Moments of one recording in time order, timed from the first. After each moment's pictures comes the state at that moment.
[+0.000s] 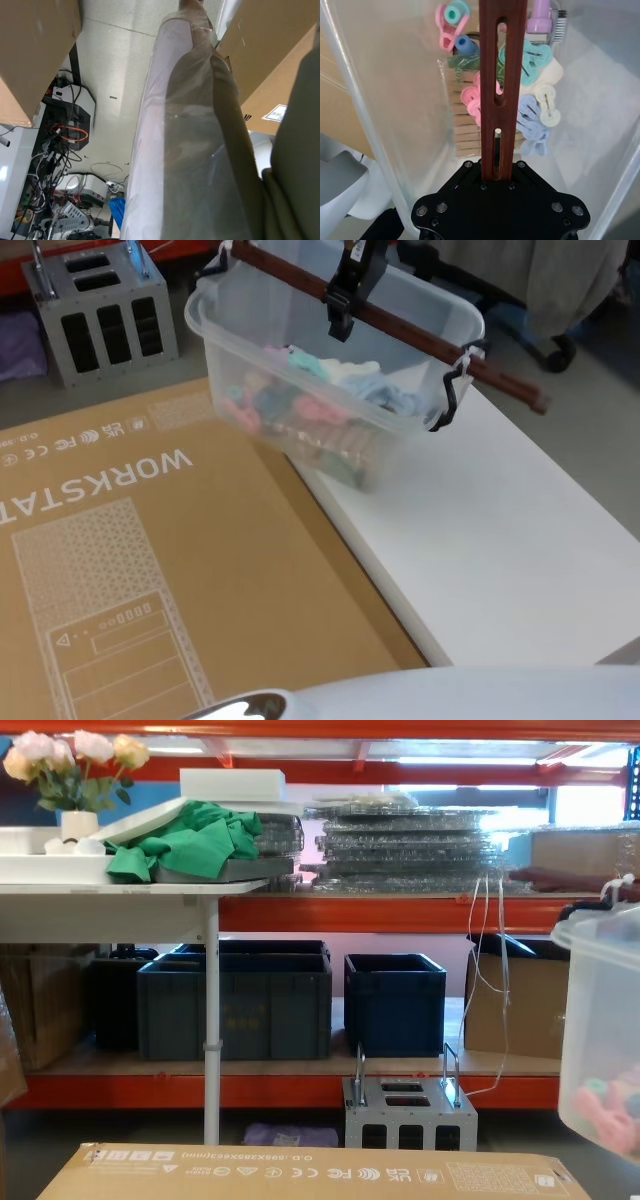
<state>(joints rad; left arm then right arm) -1.47 0.98 1.56 -0.90 0.05 0.15 -1.47 1.45 0.82 -1.29 -1.27 -0.07 -0.15 1.54</state>
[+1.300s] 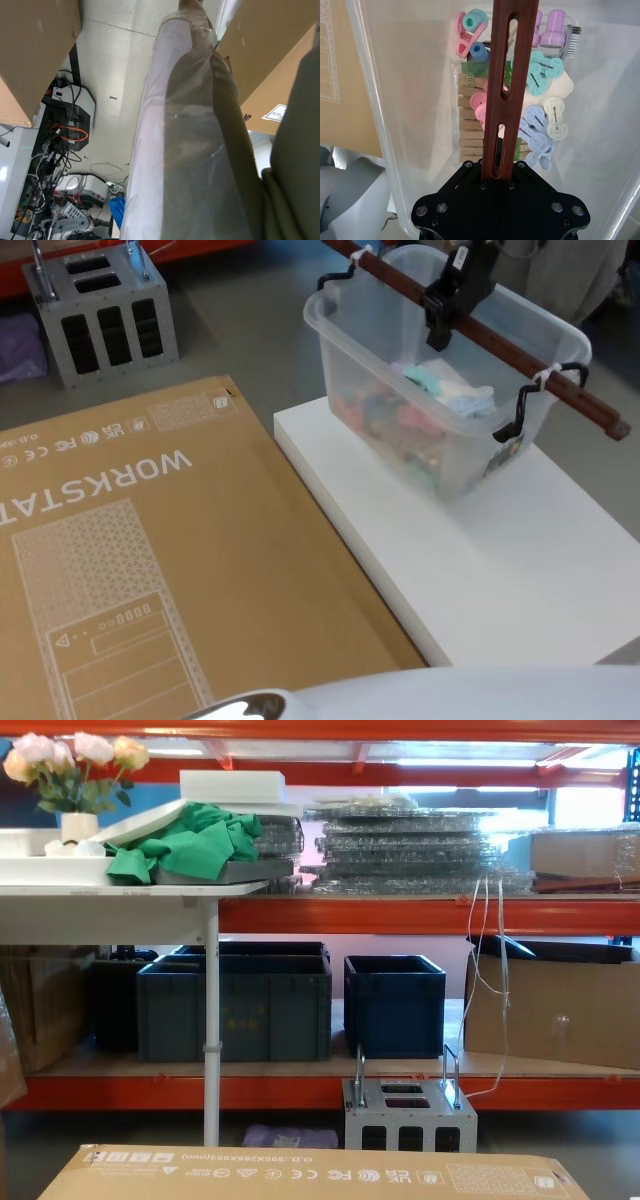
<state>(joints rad) -1.47 0.98 1.56 -0.90 0.05 0.15 -1.47 1.35 0.97 -1.20 -1.20 -0.05 -0.03 1.59</state>
